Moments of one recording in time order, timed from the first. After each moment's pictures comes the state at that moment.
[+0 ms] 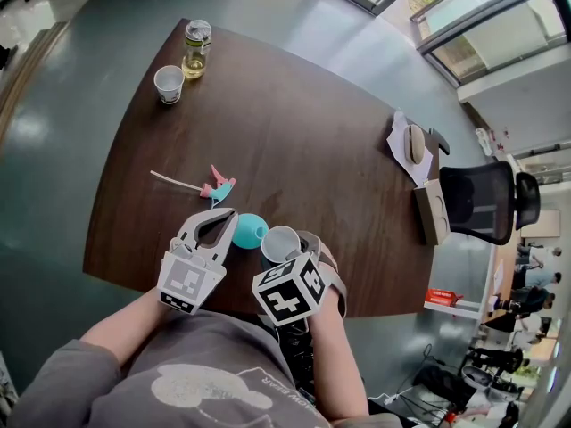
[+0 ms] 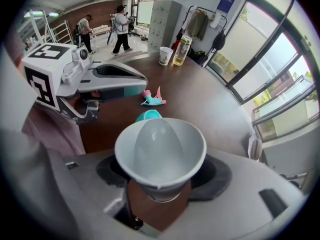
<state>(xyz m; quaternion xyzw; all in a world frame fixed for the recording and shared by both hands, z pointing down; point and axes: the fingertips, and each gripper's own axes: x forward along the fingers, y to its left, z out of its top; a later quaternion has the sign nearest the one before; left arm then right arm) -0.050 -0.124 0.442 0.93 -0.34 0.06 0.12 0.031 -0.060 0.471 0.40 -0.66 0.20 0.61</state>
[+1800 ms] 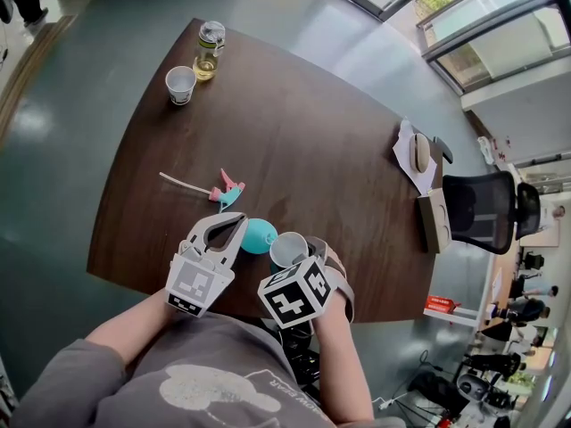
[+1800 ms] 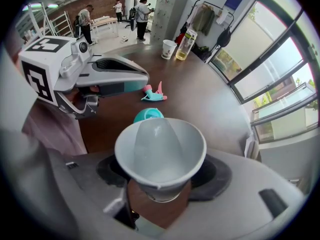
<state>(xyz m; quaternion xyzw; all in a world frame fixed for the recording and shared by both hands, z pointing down) -0.052 -0.126 0.445 0.93 -0.34 0.05 0.13 0.032 -0.060 0.474 0.38 -0.64 0.19 0.64</state>
